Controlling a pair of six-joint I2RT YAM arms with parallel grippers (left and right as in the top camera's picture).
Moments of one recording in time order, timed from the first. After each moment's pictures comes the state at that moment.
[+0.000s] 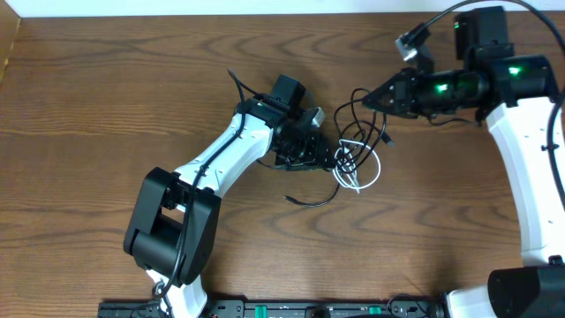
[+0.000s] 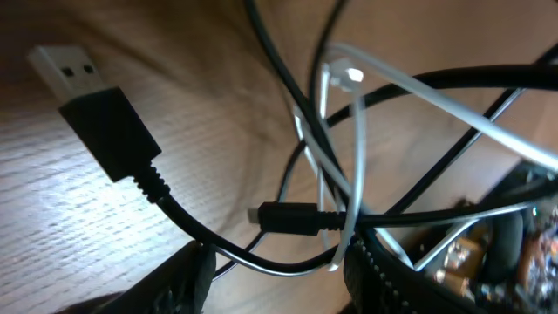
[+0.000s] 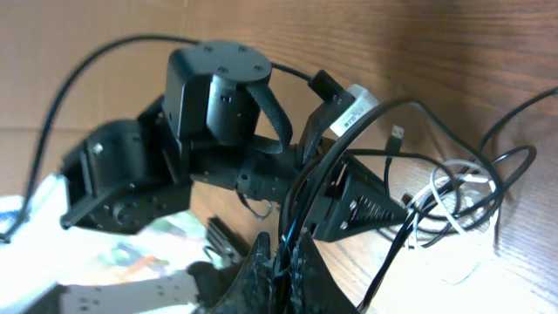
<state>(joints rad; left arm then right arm) -0.48 1.90 1.34 -0.76 0.63 -0.40 0.09 1.63 1.69 -1.16 -0.87 0.23</state>
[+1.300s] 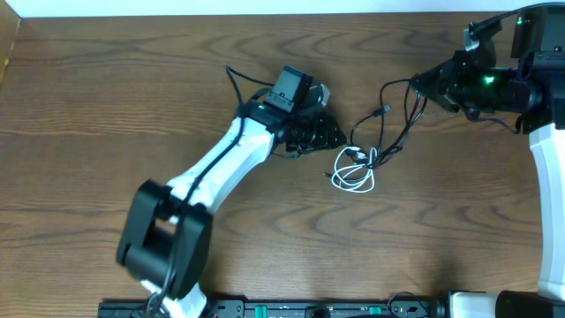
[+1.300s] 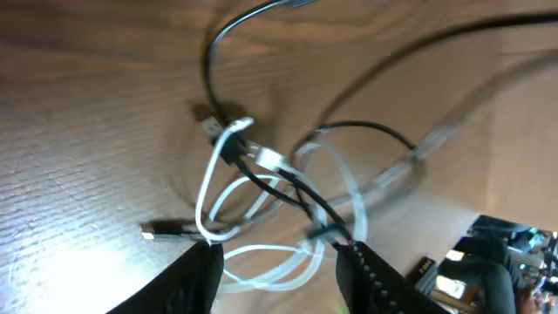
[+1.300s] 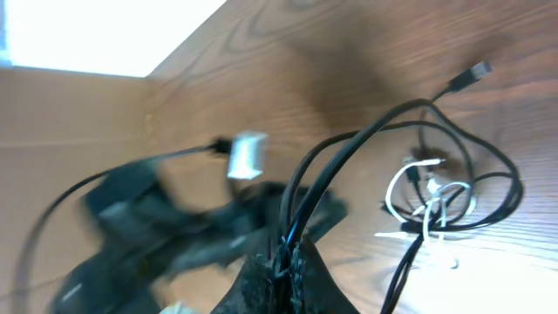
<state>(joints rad) -0.51 1.82 1.34 -0.54 0.57 -0.56 -0.03 1.52 1.70 -1.12 -0.66 0.55</state>
